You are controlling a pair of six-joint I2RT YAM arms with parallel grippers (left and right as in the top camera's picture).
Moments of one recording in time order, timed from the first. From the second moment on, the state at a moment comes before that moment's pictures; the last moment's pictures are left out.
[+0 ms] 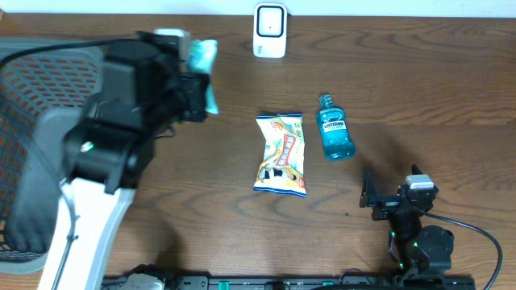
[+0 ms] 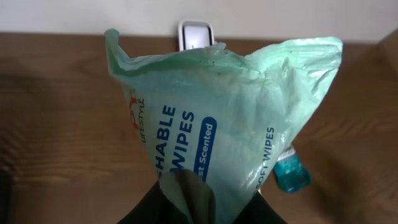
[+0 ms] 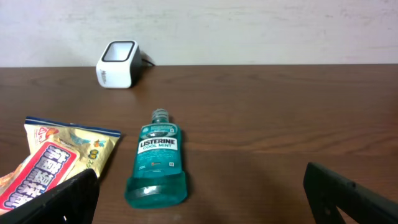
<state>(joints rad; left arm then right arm) -0.28 1.28 1.51 -0.87 0.13 -0.24 0.03 0.01 0.06 -0.20 -0.06 0.04</state>
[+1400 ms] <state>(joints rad) -0.51 1.80 1.51 -0.94 -0.03 -0.24 0.03 0.01 0.06 -0.20 -0.06 0.04</state>
